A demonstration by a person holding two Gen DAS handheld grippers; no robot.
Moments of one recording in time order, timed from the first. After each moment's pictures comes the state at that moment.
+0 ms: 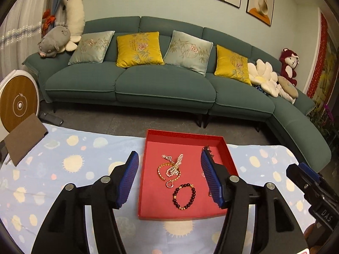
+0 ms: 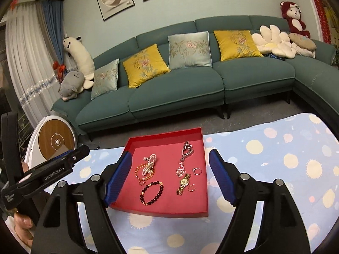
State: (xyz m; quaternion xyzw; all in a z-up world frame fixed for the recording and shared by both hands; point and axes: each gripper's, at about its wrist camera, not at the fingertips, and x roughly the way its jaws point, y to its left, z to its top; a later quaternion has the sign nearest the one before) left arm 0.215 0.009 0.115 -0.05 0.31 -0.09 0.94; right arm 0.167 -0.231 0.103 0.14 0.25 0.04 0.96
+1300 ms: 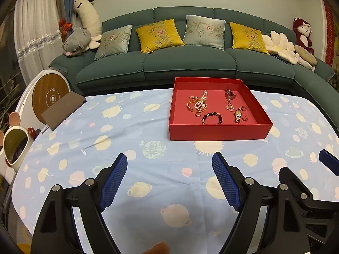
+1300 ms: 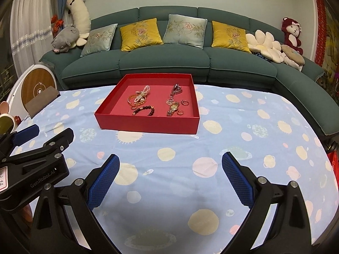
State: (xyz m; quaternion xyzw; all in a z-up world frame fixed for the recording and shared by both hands) left arm 0.086 0.007 0.035 0.05 0.35 0.00 0.94; right arm 0.059 -0.160 0.027 0.03 0.33 -0.02 0.94
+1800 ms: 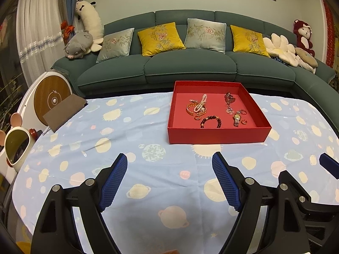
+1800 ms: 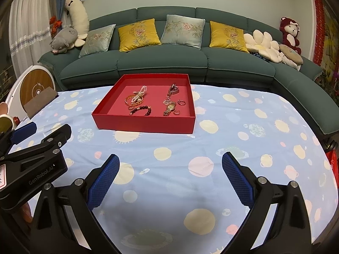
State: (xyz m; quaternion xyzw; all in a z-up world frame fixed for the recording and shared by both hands) left arm 0.084 0.002 0.037 0.04 0.34 0.00 0.94; right arm 0.057 -0.165 0.027 0.03 0.33 -0.02 0.94
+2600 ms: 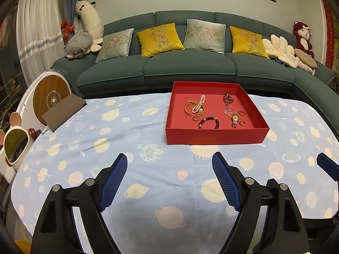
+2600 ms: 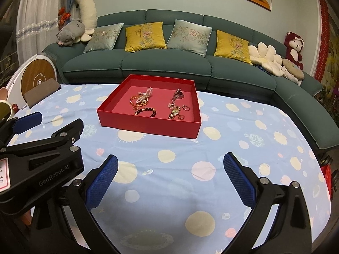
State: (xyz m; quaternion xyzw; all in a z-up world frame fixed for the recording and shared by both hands) left arm 0.082 0.001 0.038 0.04 0.33 0.00 0.94; right arm 0.051 -0.148 0.028 -0.01 0.31 -0.02 0.95
